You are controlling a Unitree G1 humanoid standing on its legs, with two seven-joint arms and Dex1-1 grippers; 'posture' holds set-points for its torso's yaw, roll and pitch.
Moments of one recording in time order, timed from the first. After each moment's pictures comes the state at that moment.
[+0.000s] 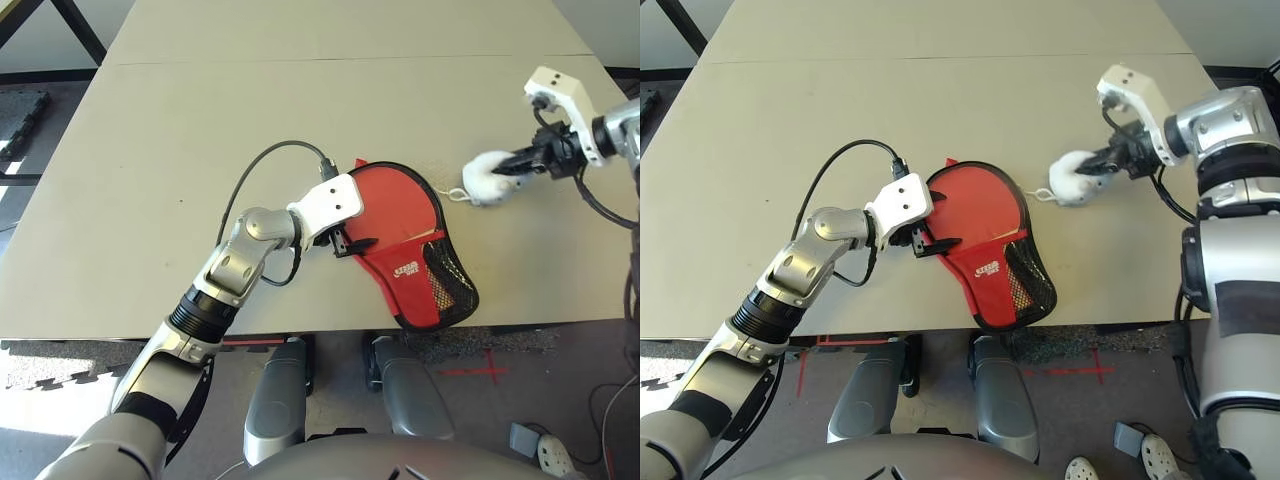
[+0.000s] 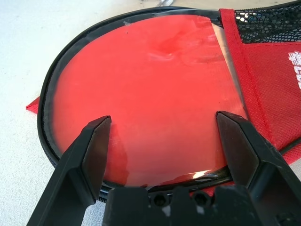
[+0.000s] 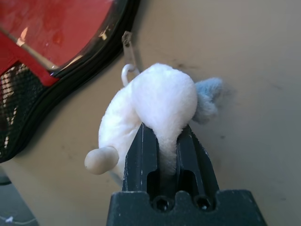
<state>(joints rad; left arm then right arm) -0.53 0.35 -0.39 0.01 0.00 0.38 -0.84 -1.14 -0.83 0.31 1.05 -0.16 0.32 1.60</state>
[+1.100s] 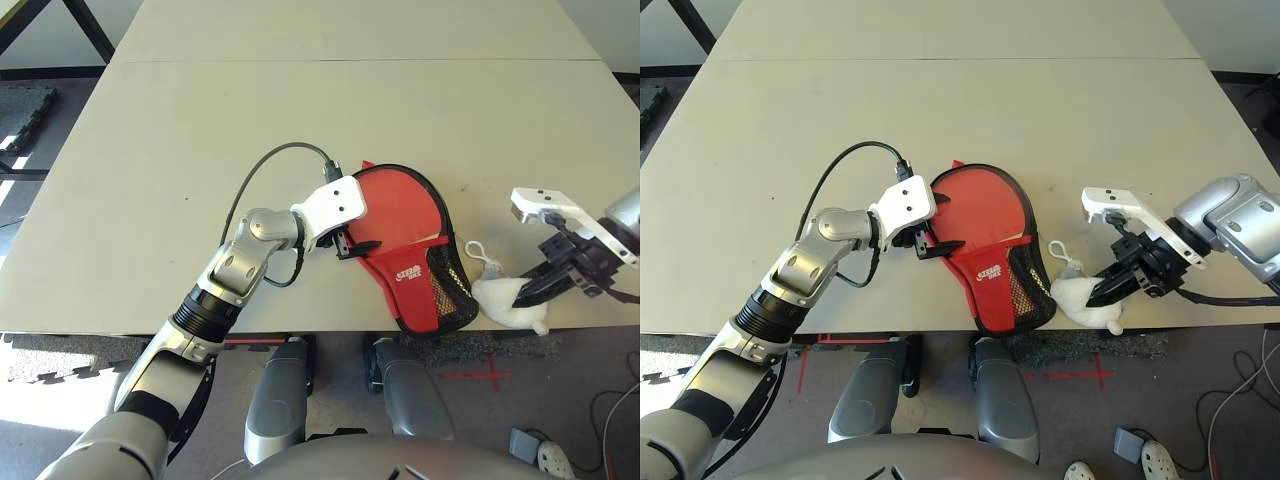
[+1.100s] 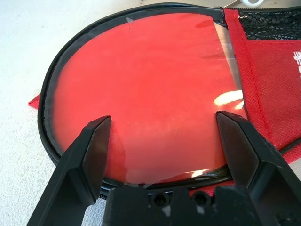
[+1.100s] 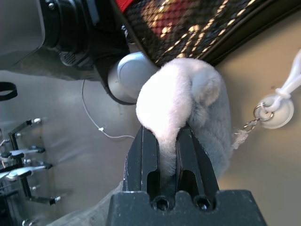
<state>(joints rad) -0.53 0.34 -0.40 0.02 0.00 0.37 -0.84 -0.65 -1.36 0.71 0.04 0.53 0.61 1.60</state>
